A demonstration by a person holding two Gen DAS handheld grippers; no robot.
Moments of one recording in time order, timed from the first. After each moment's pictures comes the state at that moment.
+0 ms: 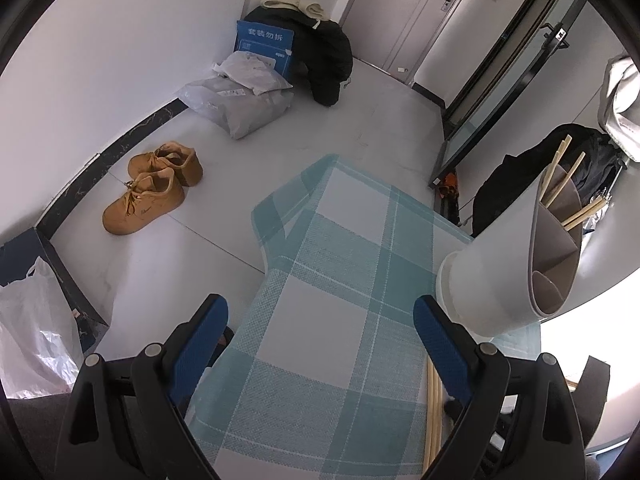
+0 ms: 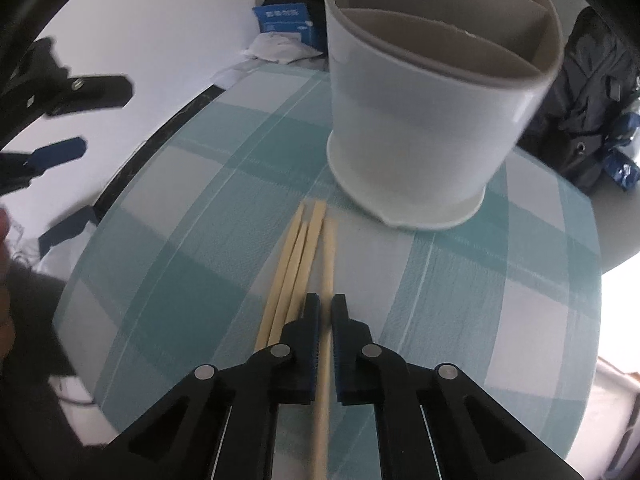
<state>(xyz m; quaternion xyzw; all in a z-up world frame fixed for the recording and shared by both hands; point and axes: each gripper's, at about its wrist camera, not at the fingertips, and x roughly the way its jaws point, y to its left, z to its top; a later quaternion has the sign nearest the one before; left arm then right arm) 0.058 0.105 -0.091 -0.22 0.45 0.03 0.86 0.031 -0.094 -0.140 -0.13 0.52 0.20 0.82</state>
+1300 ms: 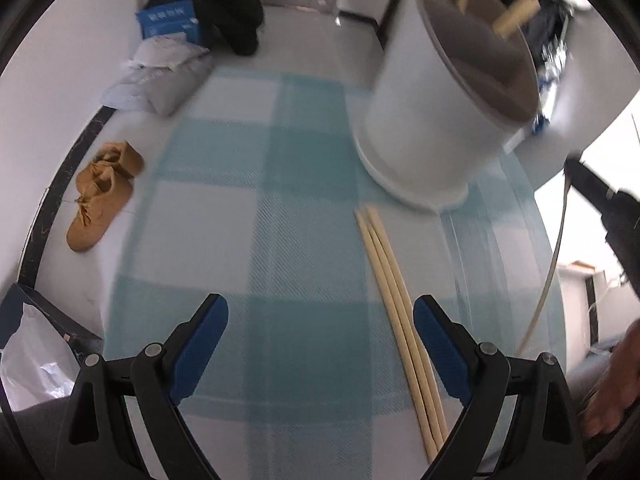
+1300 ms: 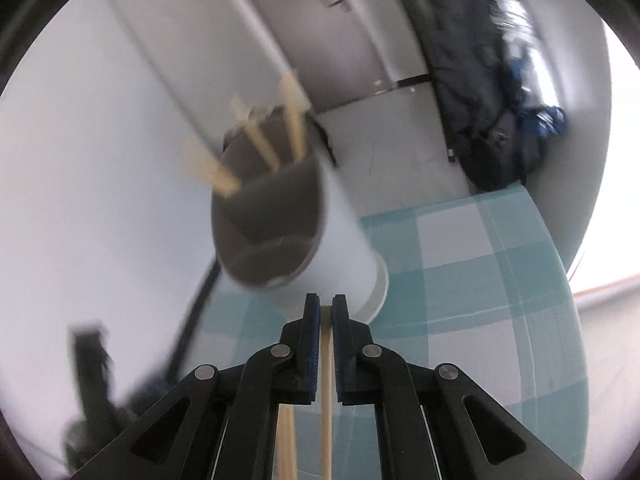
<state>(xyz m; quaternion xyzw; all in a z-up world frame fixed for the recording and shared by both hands) 0.045 0.012 -0.122 -0.08 0.54 -0.08 0.84 0.036 -0.232 -0.070 0.22 0.37 0.16 0.89</state>
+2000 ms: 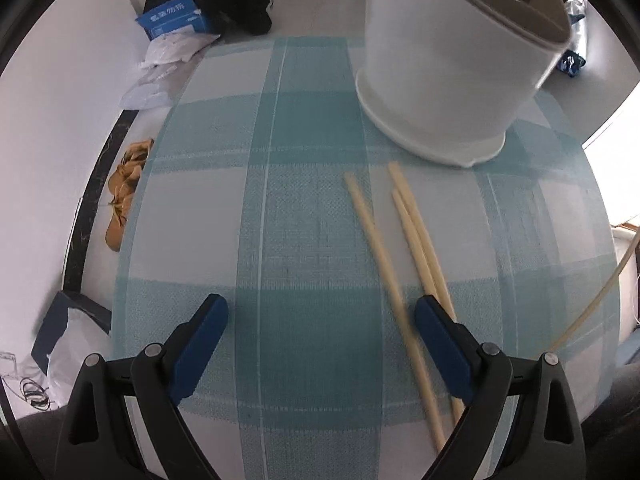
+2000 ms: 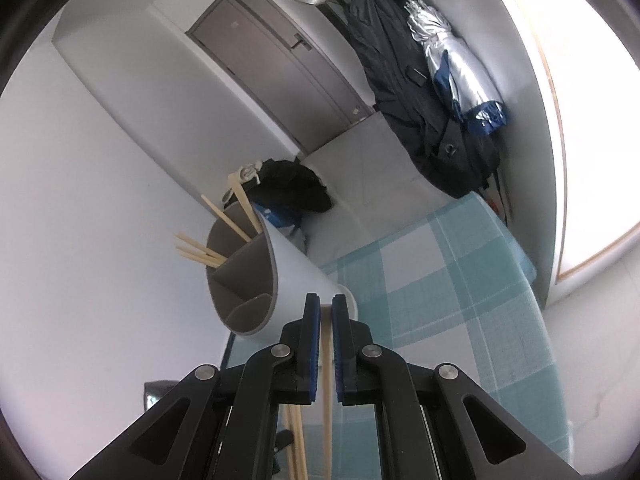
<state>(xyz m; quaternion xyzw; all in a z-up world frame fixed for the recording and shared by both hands) 0.055 -0.015 -0.133 0.01 0.59 -0.02 0.81 0.022 -0.282 -0.053 0.29 0.32 0.14 0.89</state>
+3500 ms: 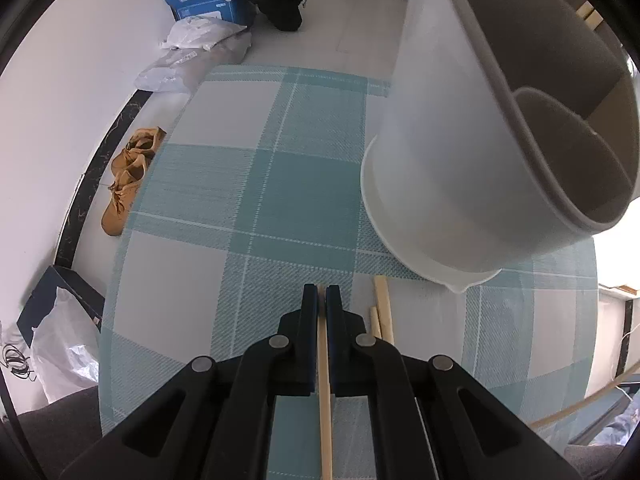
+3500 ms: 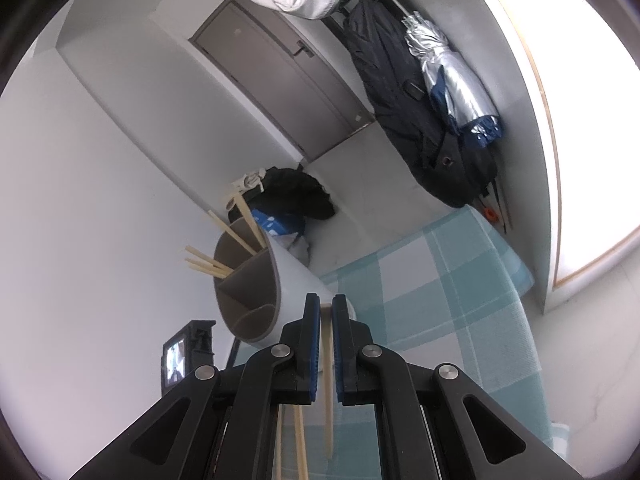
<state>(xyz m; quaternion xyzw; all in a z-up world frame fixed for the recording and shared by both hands) 0.096 -0.010 -0.123 -0.06 0.59 0.03 0.81 0.019 -0.291 -0.047 0.29 0.31 0.14 0.89</state>
